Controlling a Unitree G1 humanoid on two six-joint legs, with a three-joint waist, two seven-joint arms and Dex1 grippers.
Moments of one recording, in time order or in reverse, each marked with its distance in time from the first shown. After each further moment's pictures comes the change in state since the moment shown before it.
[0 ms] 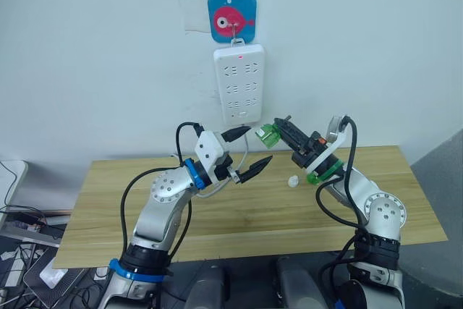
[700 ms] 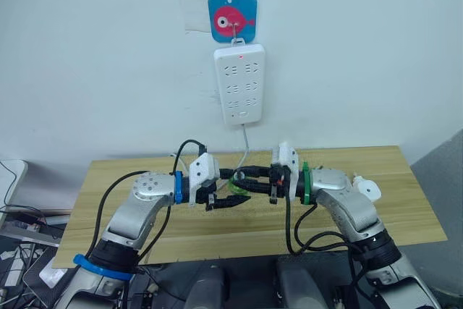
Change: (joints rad) left arm 0.010 0.273 -0.039 0.046 -0.097 0.192 -0.358; right arm 0.008 -0.282 0.593 0.021 -0.962 -0.588 0.882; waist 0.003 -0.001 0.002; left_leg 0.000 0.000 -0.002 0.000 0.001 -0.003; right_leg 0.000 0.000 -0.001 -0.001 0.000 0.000
